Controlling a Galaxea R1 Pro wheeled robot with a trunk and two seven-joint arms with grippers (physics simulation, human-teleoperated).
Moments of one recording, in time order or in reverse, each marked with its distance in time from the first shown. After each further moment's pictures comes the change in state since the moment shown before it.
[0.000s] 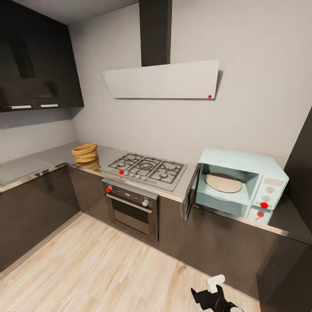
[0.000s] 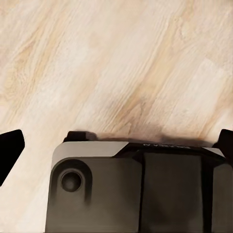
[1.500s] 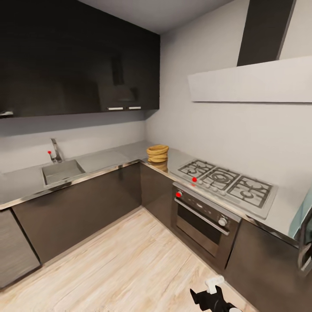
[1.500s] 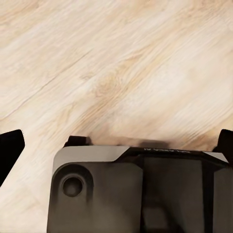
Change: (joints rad) left arm 0.001 0.006 0.000 0.000 0.001 0.000 -0.006; right arm 0.000 0.006 0.002 0.006 0.002 0.000 -0.003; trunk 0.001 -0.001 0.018
